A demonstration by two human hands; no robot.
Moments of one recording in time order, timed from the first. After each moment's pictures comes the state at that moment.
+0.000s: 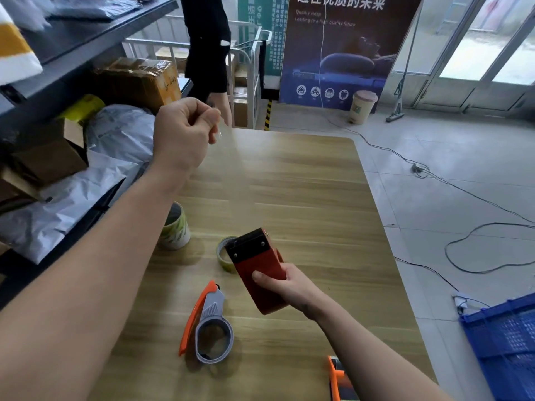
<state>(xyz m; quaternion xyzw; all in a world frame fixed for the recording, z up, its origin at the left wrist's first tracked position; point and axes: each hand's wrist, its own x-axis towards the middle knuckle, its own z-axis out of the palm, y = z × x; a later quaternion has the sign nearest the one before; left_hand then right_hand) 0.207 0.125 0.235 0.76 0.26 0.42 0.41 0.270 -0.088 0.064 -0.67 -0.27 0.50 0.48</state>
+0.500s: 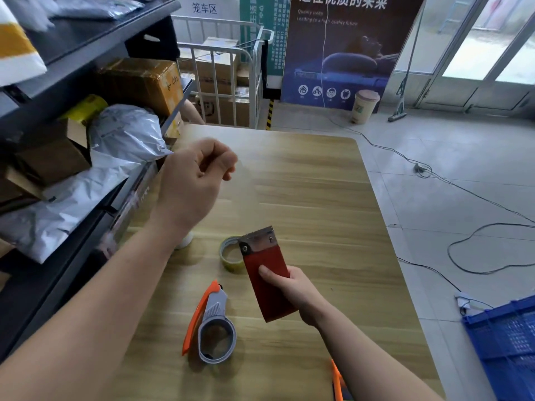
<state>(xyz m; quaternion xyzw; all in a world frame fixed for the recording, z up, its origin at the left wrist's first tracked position) 0.175 0.085 0.213 0.80 0.21 0.40 0.39 0.266 -0.087 0.049 -0.68 -0.18 0.50 0.50</state>
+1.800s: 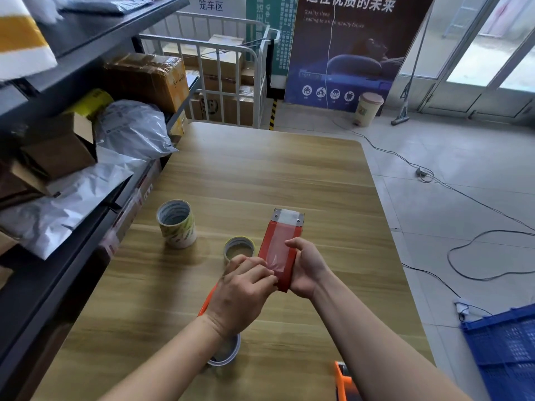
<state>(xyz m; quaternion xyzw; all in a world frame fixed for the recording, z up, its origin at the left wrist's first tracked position) 0.147 0.027 0.038 0.94 0.03 0.32 0.07 0.295 -0.045 0.063 -0.51 0.08 0.58 0.63</state>
